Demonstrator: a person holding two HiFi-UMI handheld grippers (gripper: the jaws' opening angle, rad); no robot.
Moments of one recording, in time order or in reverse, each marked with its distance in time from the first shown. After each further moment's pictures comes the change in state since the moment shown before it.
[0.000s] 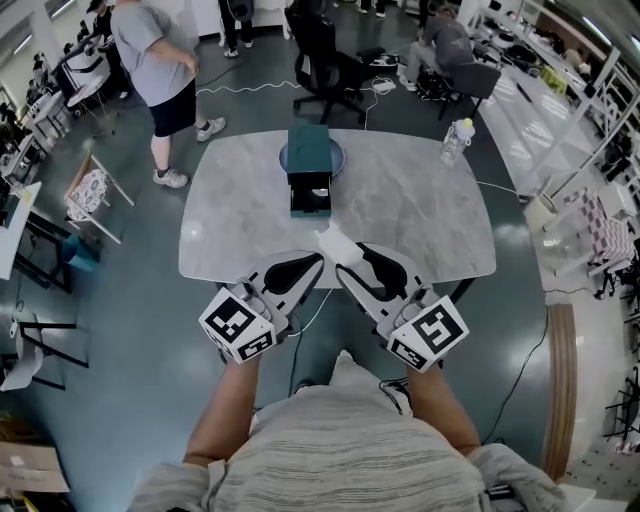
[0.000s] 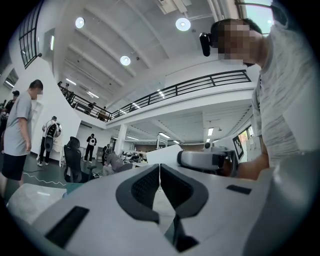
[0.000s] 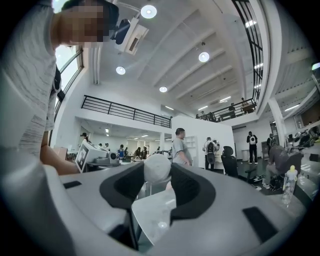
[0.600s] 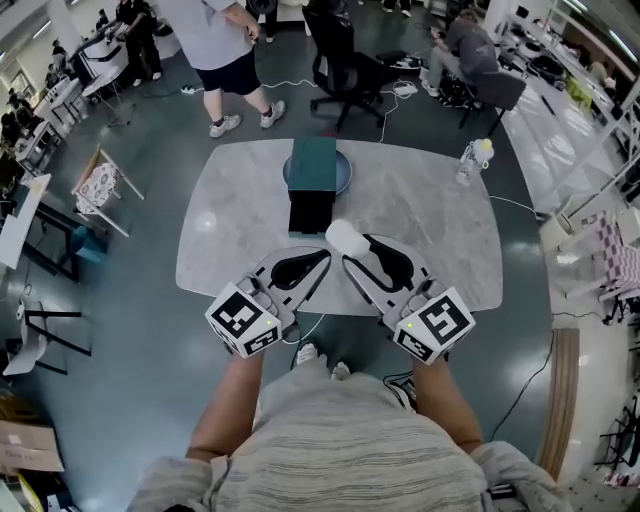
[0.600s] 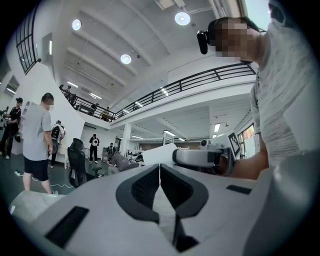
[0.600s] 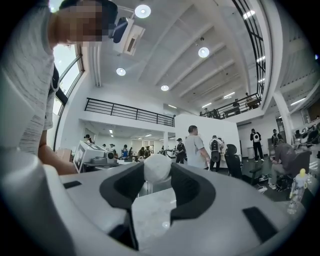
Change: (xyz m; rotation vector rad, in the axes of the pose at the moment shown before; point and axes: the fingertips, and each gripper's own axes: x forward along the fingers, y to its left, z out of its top) left arm 0.084 0.058 0.001 0.039 0.019 0.048; right arm 0.033 -0.107 0.000 0.018 0.009 0.066
